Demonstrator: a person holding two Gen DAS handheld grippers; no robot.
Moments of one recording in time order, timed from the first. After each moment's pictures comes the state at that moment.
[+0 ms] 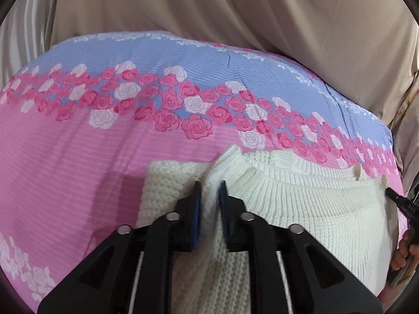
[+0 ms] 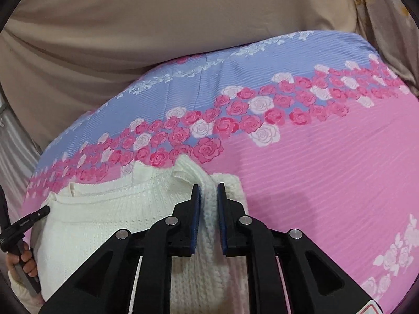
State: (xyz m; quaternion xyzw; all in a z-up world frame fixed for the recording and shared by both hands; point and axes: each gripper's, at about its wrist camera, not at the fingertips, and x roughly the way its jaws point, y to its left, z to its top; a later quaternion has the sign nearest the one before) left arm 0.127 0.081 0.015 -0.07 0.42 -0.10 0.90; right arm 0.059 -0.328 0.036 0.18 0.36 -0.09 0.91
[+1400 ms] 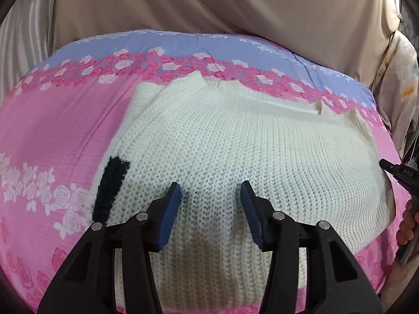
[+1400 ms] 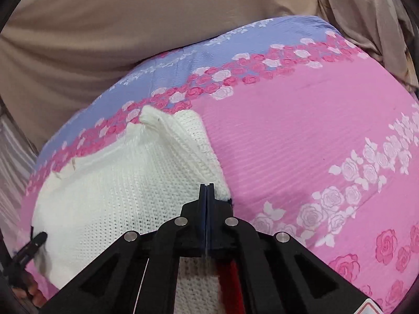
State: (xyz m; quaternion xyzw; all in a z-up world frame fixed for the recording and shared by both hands) left arm 0.009 0.054 0.007 -0.02 0.42 -0.13 0.90; right arm -0.021 -0.328 0.019 0.20 0.38 -0.10 0.90
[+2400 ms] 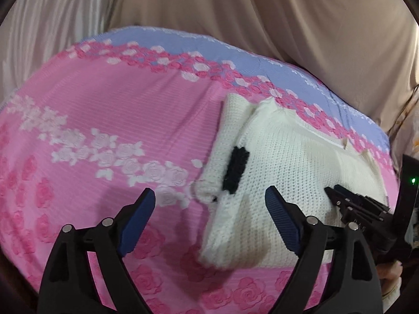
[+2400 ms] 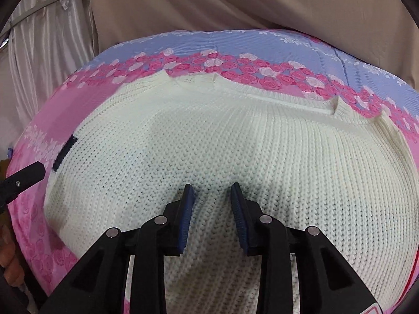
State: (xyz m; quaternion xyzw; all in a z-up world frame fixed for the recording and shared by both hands) left arm -0.018 0.149 0.022 -0.12 0.41 -0.06 0.90; right arm 0.034 -0.086 0.009 0.02 0.44 0.09 0.89
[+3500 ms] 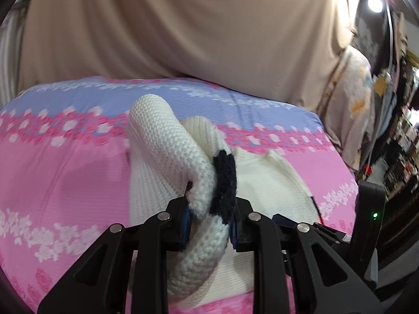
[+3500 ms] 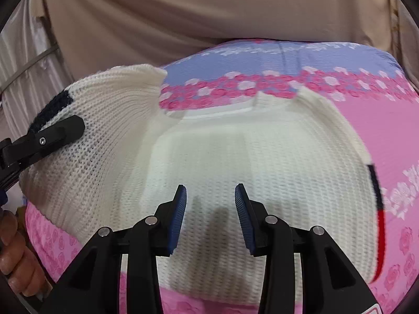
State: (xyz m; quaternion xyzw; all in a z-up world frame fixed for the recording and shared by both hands) left arm -0.021 -0.031 0.103 -0.04 0.33 -0.26 0.91; right arm -0.032 -0.212 0.044 0.15 0.39 0.01 0.91
